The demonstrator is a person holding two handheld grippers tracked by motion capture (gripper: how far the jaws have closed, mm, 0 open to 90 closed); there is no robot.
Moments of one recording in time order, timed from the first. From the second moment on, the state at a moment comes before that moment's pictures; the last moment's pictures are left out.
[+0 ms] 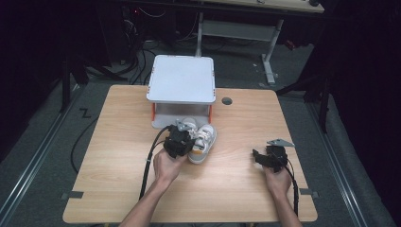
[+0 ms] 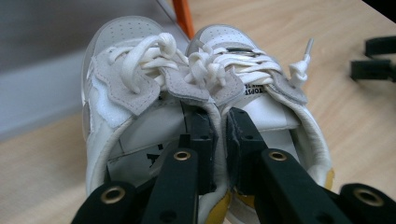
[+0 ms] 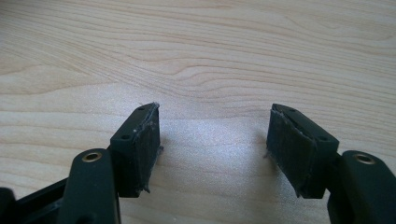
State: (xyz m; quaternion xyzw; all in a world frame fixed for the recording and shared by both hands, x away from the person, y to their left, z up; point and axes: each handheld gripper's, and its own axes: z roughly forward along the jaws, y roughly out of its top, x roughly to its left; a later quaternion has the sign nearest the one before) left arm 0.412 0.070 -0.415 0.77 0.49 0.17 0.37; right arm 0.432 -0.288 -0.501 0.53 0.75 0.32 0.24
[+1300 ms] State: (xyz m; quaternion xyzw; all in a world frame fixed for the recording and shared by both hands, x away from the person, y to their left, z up) left arm 0.506 0.088 -0.453 0.68 0.58 0.26 0.37; right arm 0.429 -0.272 -0.495 0.50 0.77 0.32 0.25
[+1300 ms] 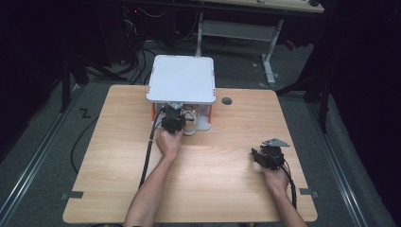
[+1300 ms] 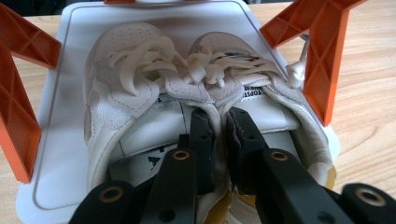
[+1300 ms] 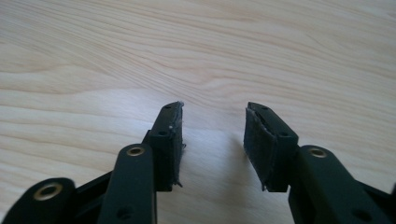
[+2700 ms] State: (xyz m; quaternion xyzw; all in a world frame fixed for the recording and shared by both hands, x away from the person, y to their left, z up) left arm 0.495 0.097 -0.436 0.68 0.55 0.27 0.40; right arm 0.533 -0.106 -0.346 0.39 0.79 0.44 0.20
